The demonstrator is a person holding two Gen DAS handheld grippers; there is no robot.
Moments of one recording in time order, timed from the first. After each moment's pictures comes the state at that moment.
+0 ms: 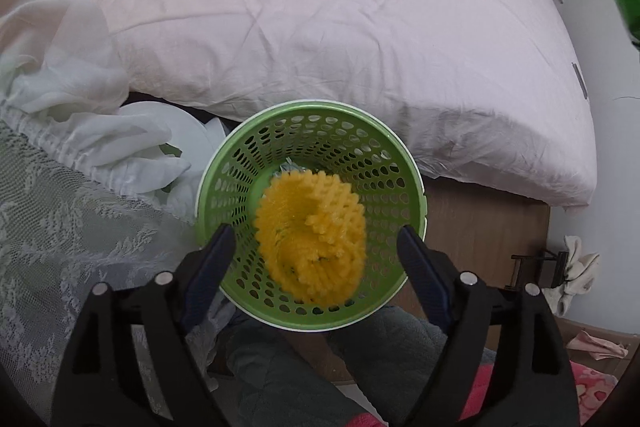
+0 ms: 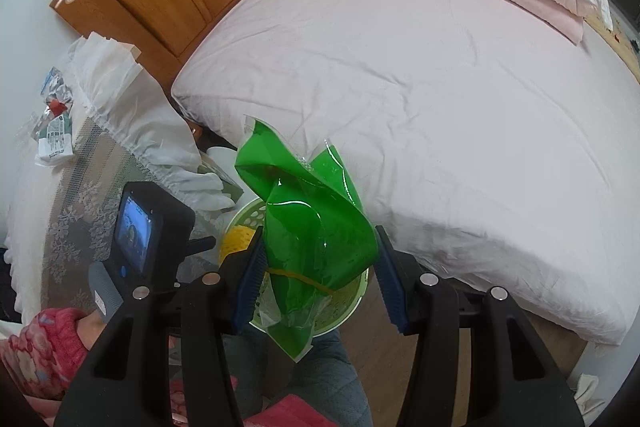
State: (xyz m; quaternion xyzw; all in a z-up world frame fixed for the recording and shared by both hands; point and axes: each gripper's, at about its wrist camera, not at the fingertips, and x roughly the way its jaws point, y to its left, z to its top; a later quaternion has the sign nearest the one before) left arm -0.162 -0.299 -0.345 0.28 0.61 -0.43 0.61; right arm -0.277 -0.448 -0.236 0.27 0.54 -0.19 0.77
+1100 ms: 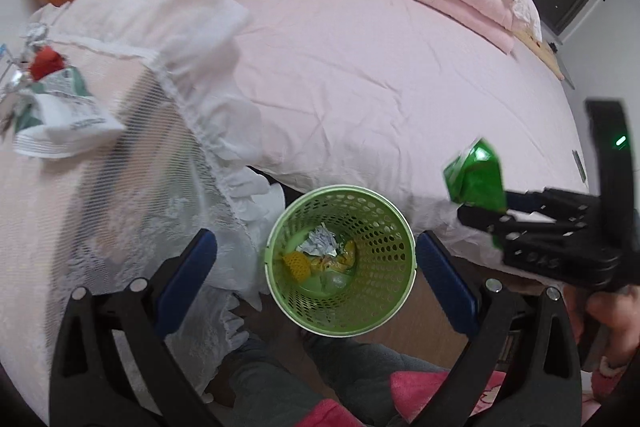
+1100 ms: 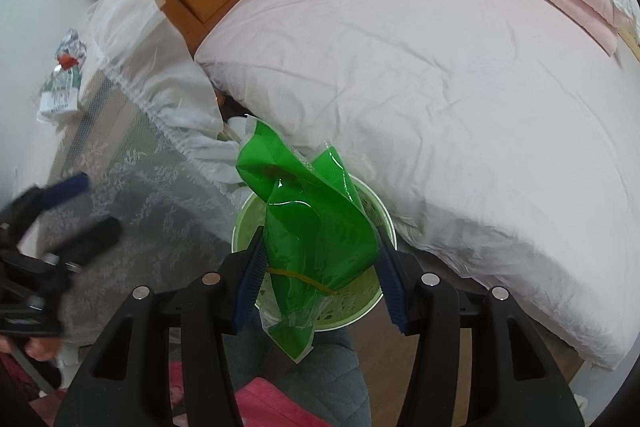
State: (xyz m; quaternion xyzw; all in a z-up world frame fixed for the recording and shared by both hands) left arm -0.134 -0.222 -0.193 0.18 0.53 -0.39 0.73; right arm -0.251 -0.416 -0.279 0.25 0.58 -0.13 0.76
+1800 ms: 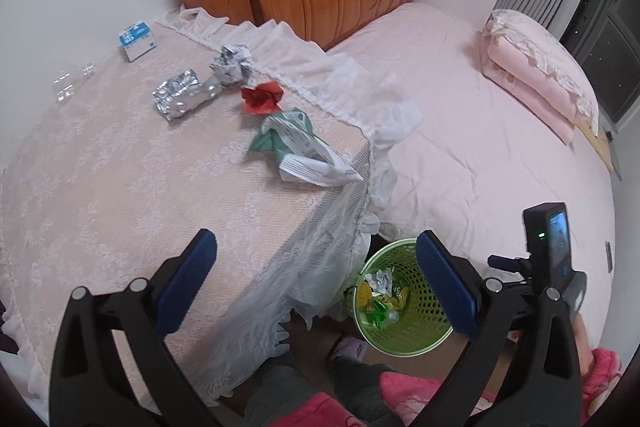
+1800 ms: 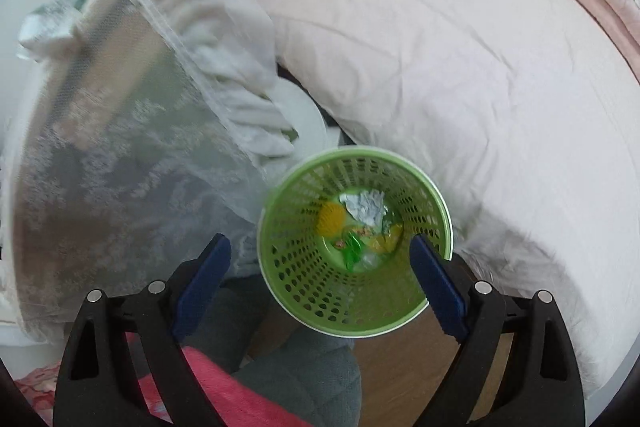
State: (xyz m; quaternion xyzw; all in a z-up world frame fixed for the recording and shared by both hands) left arm -0.079 -0.104 -0.102 0.11 0.49 -0.26 0.83; right arm -0.192 -0.357 -0.290 0.22 0.60 -0.08 0.76
